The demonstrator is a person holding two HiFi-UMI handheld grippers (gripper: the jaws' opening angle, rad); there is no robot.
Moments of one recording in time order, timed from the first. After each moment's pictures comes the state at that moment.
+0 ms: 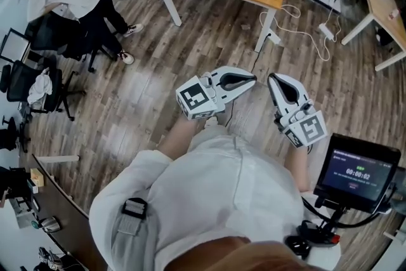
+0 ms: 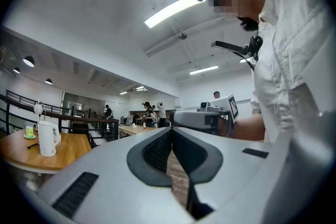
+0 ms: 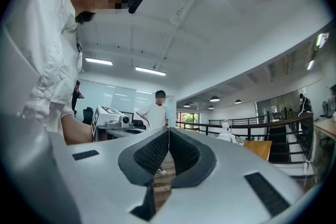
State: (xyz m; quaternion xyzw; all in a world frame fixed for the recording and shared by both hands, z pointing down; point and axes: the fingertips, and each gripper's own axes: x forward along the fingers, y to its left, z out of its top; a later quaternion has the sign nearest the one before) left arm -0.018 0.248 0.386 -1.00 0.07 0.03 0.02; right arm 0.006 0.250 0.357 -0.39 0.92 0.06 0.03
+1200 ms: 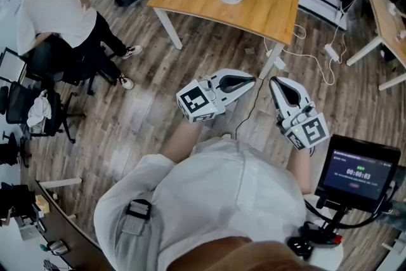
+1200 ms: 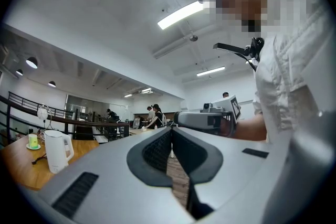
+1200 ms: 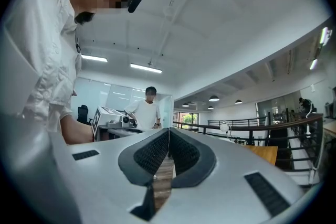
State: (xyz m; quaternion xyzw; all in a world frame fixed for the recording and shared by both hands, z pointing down) left arm -0.005 0.000 0.379 -1.00 0.08 0.03 0.03; right arm 0.027 0.008 0.351 -0.38 0.92 0.06 0.03
